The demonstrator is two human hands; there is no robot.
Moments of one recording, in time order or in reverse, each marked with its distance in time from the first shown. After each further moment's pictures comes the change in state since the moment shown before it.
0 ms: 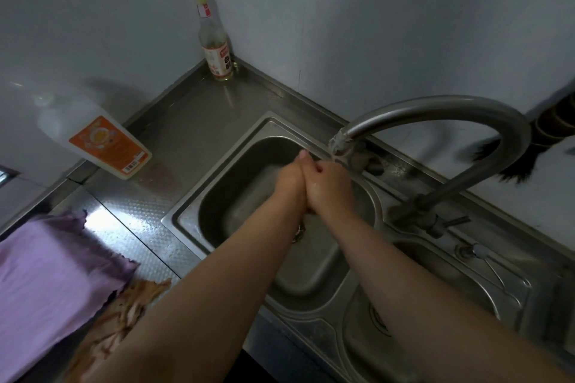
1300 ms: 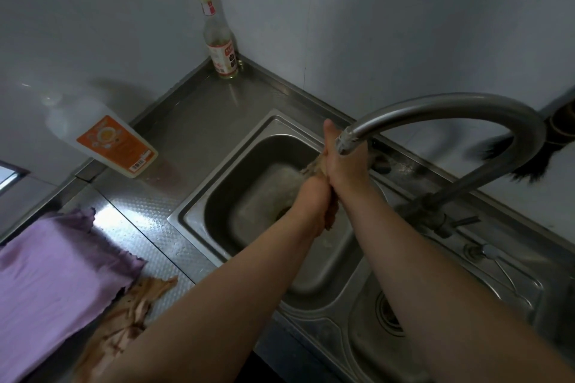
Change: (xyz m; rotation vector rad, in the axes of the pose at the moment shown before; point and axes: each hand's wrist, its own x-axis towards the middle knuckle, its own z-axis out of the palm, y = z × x) left_hand -0.002 -0.033 0.007 0.129 -0.136 0.095; right_hand 0.018 -0.016 -0.014 0.441 0.097 -0.074
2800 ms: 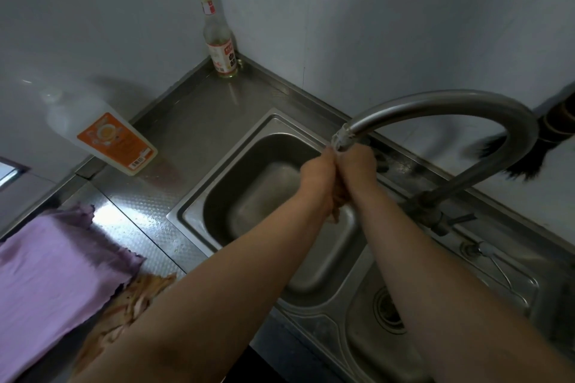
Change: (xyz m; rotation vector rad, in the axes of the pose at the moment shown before) left_hand 0.025 0.018 0.015 -0.201 0.122 -0.089; right_hand 0.017 0.023 -0.018 -0.379 -0.061 0.232
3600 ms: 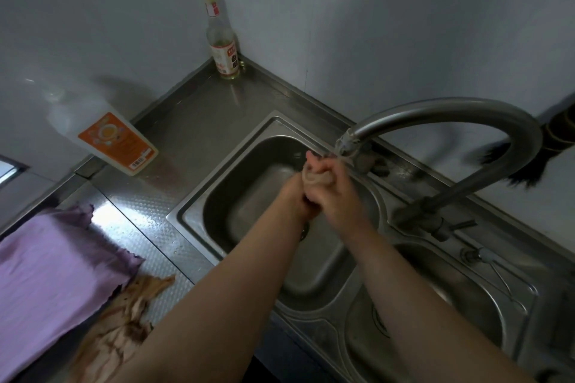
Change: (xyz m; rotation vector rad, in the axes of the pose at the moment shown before) left_hand 0.011 -0.005 -0.041 -0.283 -0.203 -0.162; right_hand -0.049 0.029 0.015 0.389 -0.287 -0.304
